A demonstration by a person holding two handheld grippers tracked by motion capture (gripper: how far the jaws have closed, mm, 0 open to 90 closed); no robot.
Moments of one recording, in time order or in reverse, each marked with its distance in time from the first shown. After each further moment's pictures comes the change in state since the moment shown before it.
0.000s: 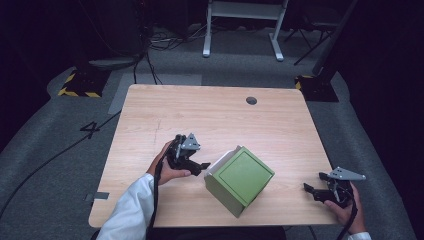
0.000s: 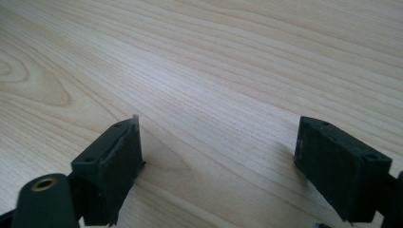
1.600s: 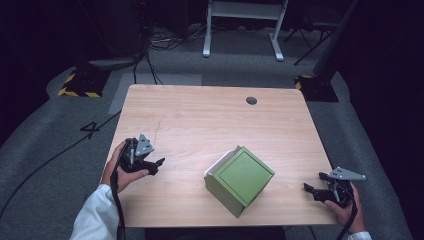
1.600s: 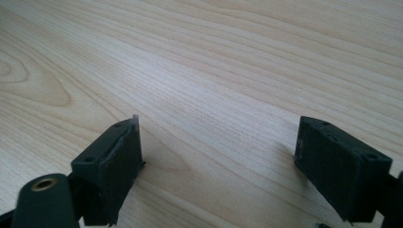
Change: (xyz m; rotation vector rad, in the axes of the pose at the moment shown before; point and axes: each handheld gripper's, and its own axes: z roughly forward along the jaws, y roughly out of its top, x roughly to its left) left arm 0.029 -0.077 -0.091 0.071 0.357 -0.063; right arm 0.000 0.000 0.000 0.000 0.001 0.000
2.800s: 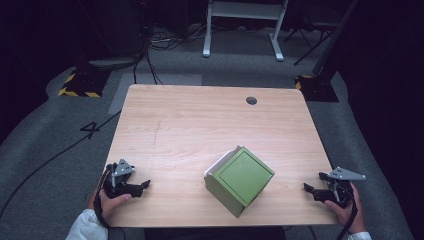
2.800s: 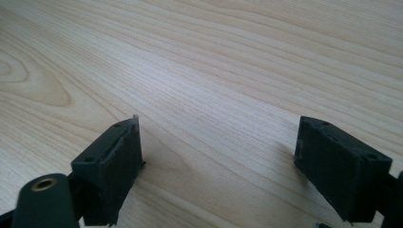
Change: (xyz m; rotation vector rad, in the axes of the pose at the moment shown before) left arm -0.006 -0.094 0.007 0.029 -0.085 -0.241; right arm 0.000 0.000 0.000 0.000 0.000 0.000
